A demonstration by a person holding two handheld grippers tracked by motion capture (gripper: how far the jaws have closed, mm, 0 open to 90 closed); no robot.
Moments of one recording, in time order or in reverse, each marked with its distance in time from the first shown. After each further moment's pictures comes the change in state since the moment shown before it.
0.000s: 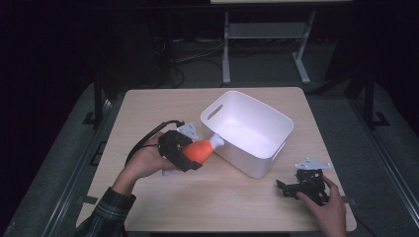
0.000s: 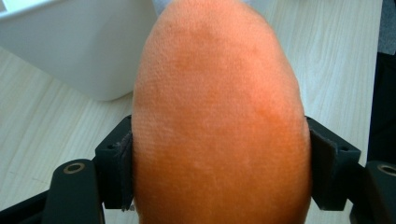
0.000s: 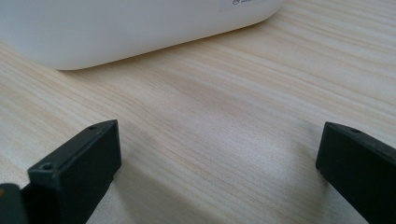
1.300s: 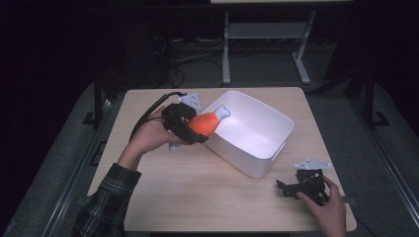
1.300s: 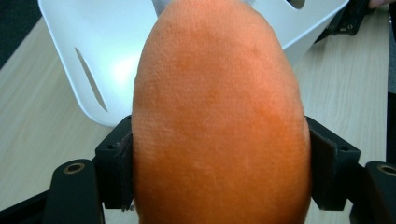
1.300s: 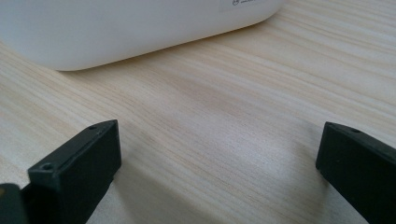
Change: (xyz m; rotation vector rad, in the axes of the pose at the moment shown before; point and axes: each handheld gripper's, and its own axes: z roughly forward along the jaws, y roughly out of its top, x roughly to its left) left arm 0.037 0.049 -0.029 -0.087 0.047 0.017; right arm 0.000 0.000 0.000 0.000 0.002 0.002
